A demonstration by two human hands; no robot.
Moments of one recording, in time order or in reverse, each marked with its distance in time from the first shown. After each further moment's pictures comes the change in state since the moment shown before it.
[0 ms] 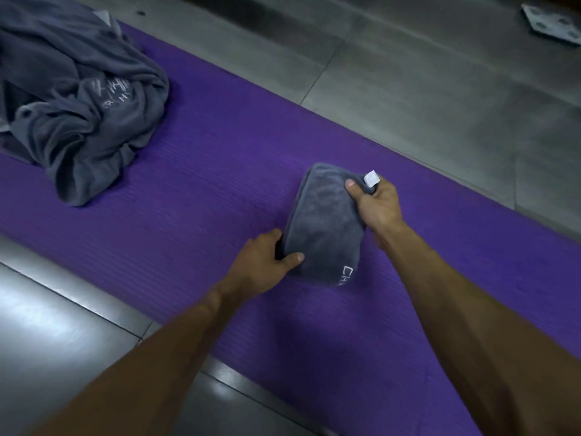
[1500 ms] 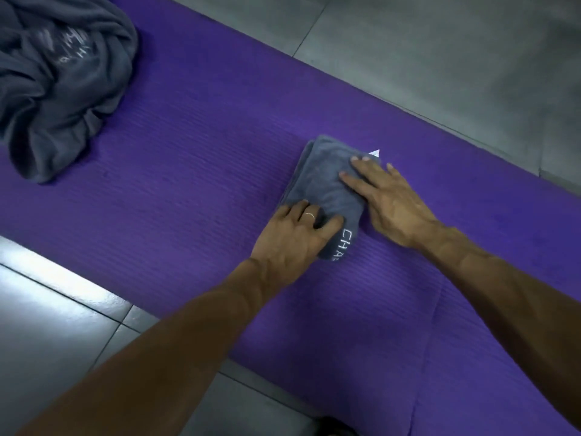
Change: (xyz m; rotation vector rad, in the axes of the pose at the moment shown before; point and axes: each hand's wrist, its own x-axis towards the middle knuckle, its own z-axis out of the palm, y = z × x) left_hand 0.020 0.024 0.055 0.861 0.151 0.609; right_hand 0.004 0.048 -0.063 -1.142 -0.491 -0.719
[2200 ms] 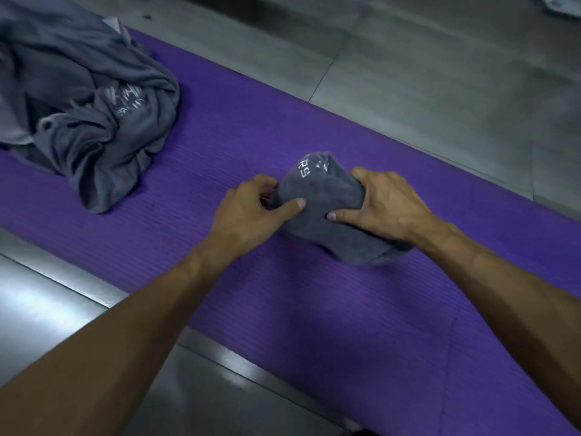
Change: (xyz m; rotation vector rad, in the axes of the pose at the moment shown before) left_hand -0.021 -0.096 -0.089 -0.819 0.063 -0.699; right_hand 0.031 -0.087 -0.075 0.116 0.122 0.169
